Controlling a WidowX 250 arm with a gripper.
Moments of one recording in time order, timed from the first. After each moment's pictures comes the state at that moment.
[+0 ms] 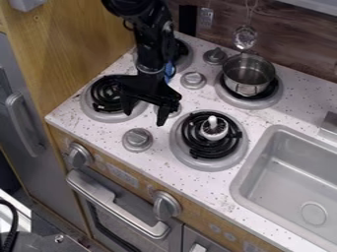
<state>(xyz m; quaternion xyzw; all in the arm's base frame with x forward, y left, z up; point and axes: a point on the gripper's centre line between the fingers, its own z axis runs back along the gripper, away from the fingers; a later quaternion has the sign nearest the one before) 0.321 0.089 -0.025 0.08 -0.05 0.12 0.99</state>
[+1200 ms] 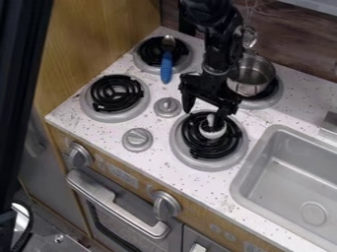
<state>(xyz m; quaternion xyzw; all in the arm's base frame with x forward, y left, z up) 0.383 0.016 -0.044 0.07 -0.05 0.04 1.00</state>
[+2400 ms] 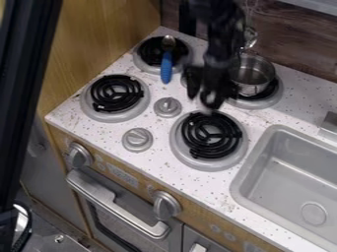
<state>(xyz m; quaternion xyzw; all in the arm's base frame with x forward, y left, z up) 0.424 0.043 -0.025 0.09 -0.10 0.04 0.99</state>
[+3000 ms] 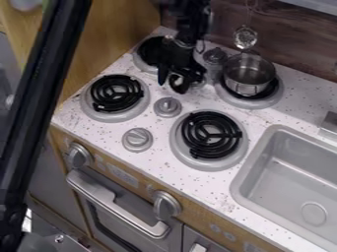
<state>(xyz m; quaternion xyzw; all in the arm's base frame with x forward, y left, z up) 0.449 0.127 -0.062 0.12 -0.03 0.11 0.99</state>
